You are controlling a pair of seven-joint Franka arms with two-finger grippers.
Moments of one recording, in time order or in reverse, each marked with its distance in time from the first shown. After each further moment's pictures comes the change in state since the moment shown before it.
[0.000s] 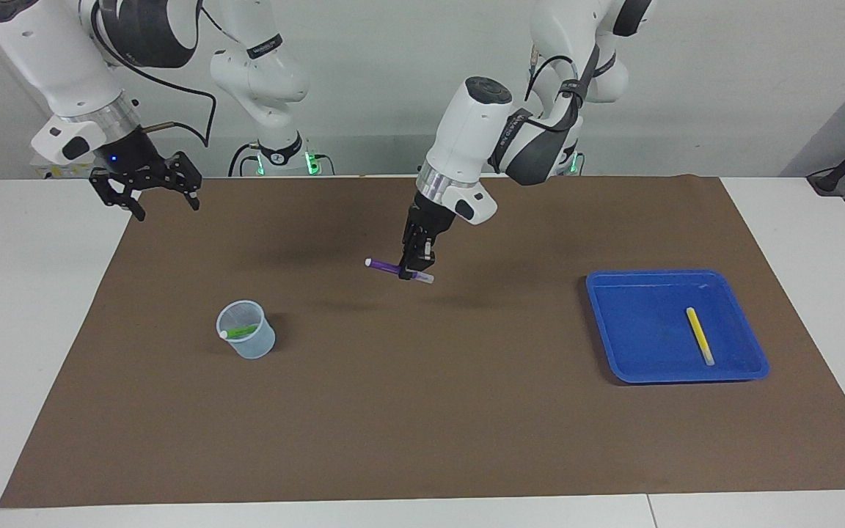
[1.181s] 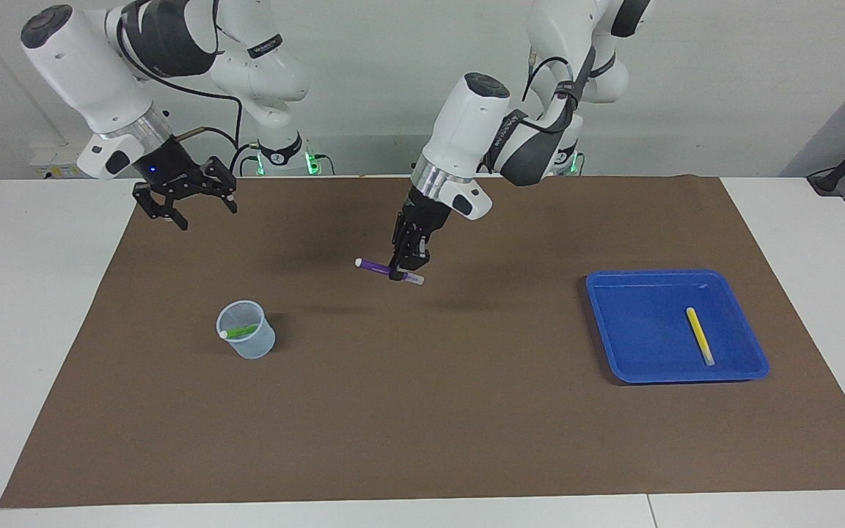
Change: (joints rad) left arm -0.014 0.006 0.000 -0.001 0.000 0.078 -0.046; right arm 0.040 0.014 0.014 -0.078 0.191 0.058 -0.041
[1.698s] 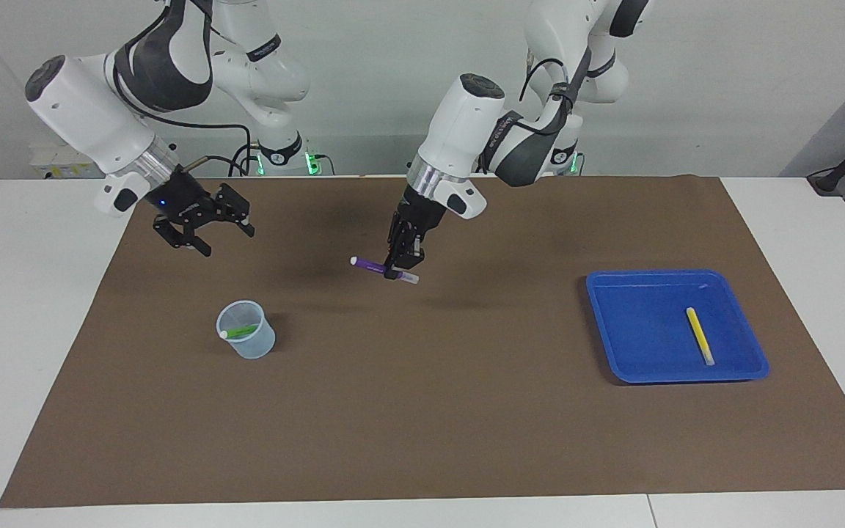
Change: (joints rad) left arm -0.013 0.001 0.000 -0.021 0.000 0.044 -0.018; right arm 0.033 0.123 0.000 -0.002 0.220 0.124 -0.028
